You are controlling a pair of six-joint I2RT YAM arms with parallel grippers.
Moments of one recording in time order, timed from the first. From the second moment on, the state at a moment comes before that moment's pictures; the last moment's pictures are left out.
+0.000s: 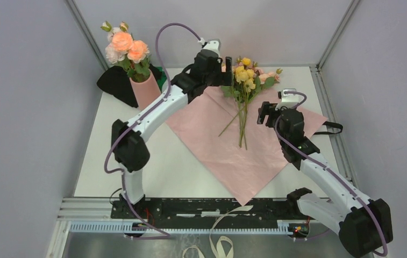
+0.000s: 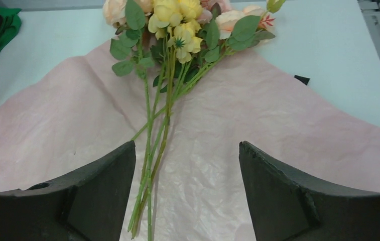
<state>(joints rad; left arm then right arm) -0.68 1.86 1.84 -0.40 -0.25 -0.39 0.39 0.99 0.63 0.12 0.29 0.17</state>
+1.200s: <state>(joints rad) -0.66 2.32 1.93 -0.30 0.08 -0.79 0.32 0.90 0.54 0.04 0.31 0.17</state>
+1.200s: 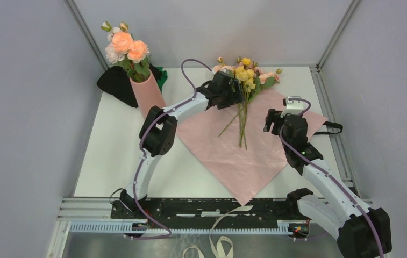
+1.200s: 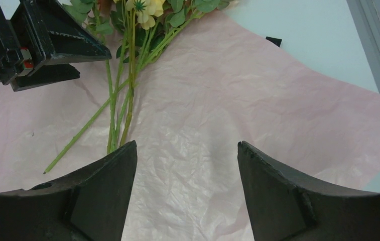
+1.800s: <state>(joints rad) -0.67 2.43 1.96 -0.24 0.07 -0.85 0.31 0.90 0.54 0.02 0.29 0.16</state>
